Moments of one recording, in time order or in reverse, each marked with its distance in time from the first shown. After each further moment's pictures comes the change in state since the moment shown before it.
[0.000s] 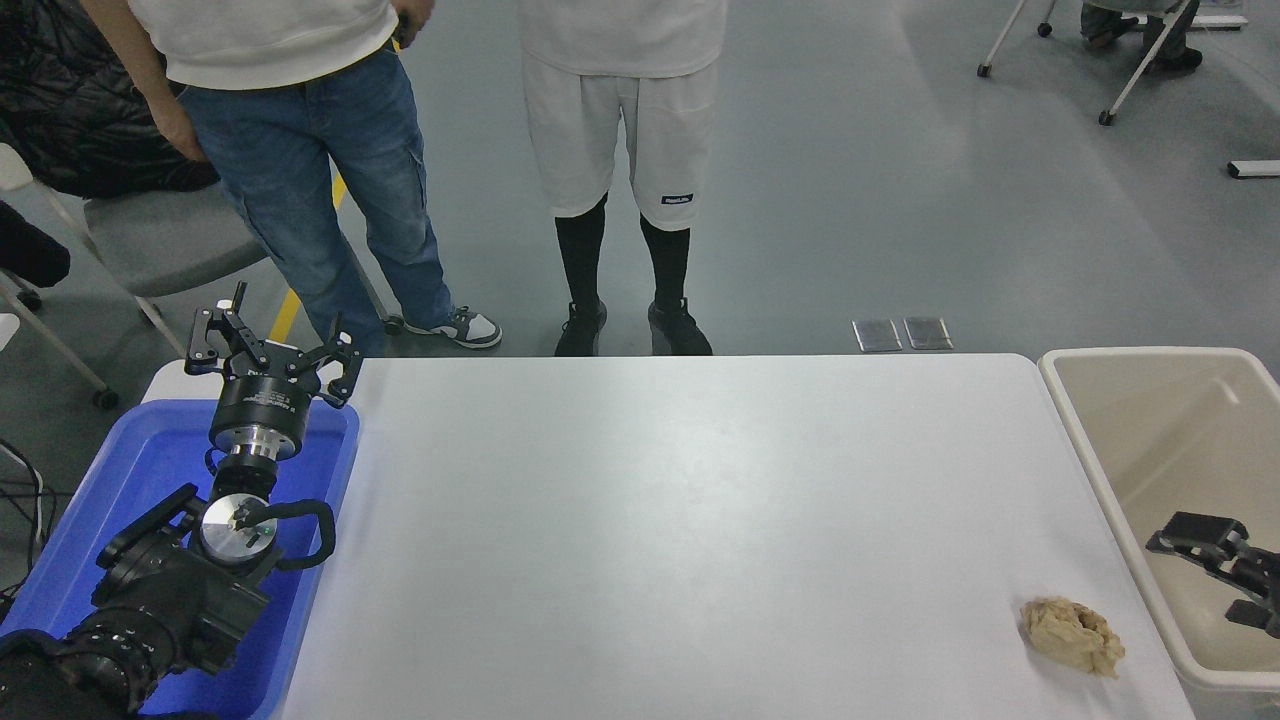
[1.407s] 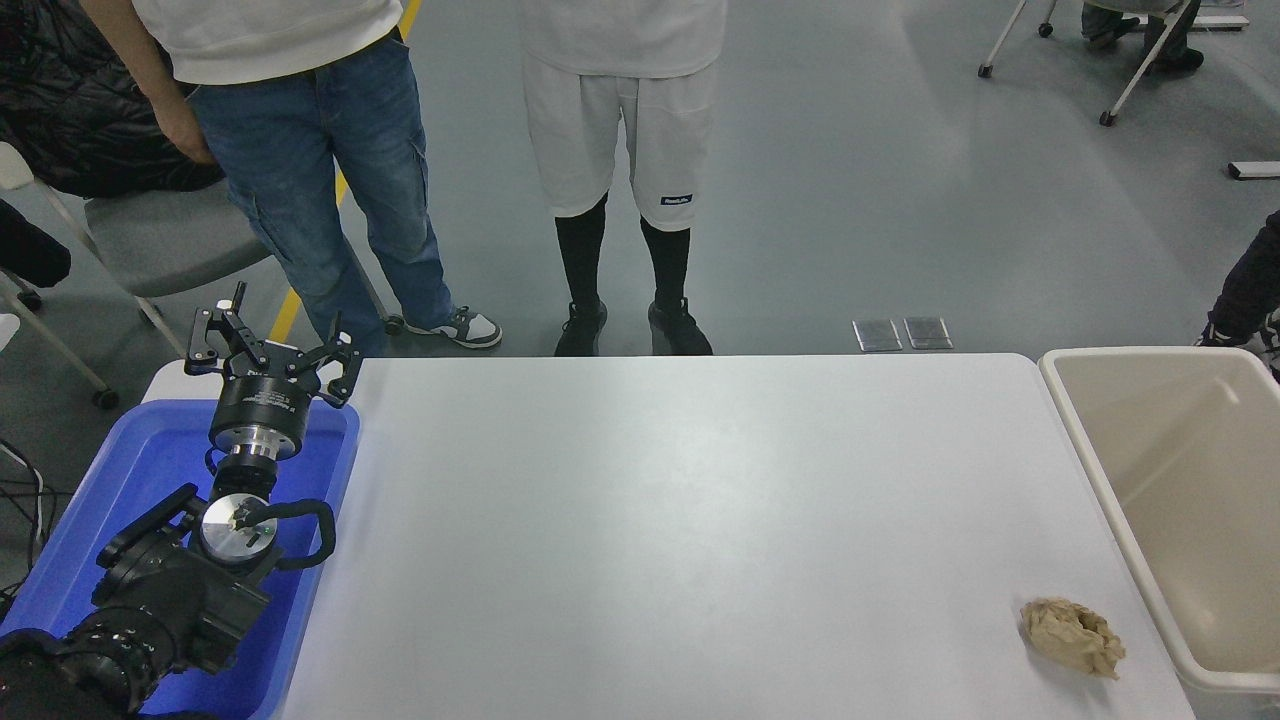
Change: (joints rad) left arm 0.000 -0.001 0.000 0.000 0.000 0.000 -0.001; right arm -0.647 0.543 0.458 -1.015 0.361 -0.416 0.000
